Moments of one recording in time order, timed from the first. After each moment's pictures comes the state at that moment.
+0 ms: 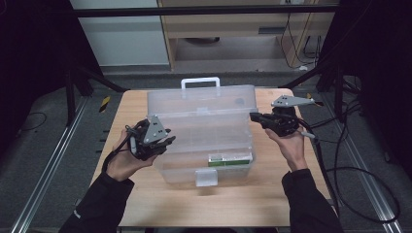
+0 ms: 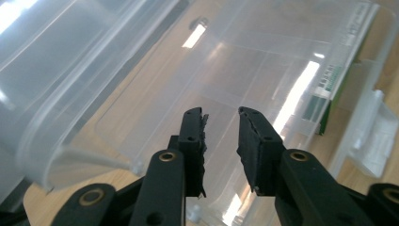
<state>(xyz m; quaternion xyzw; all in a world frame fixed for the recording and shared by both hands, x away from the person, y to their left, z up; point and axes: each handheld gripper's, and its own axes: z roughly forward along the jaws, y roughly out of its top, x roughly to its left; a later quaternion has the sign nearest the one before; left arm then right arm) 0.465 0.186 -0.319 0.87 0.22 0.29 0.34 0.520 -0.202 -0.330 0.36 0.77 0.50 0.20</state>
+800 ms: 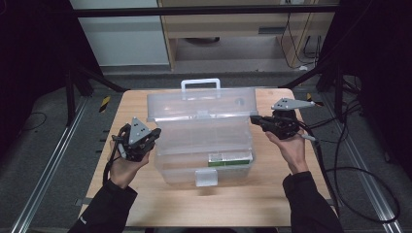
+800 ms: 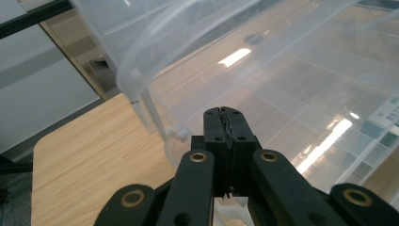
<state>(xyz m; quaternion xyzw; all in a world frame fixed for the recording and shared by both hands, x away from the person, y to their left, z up) 0.467 0.212 -0.346 0.78 0.35 0.33 0.39 0.513 -0.203 -0.335 0.35 0.77 0.50 0.19</state>
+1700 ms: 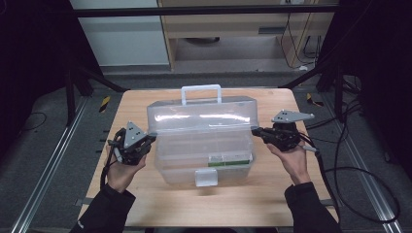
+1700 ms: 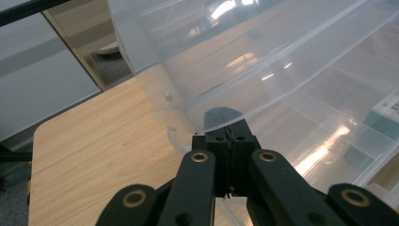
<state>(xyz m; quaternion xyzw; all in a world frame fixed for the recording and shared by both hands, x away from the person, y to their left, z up) 0.459 0.221 -0.357 0.78 0.36 0.32 0.40 0.493 -0.206 -0.356 0.35 0.78 0.49 0.18</state>
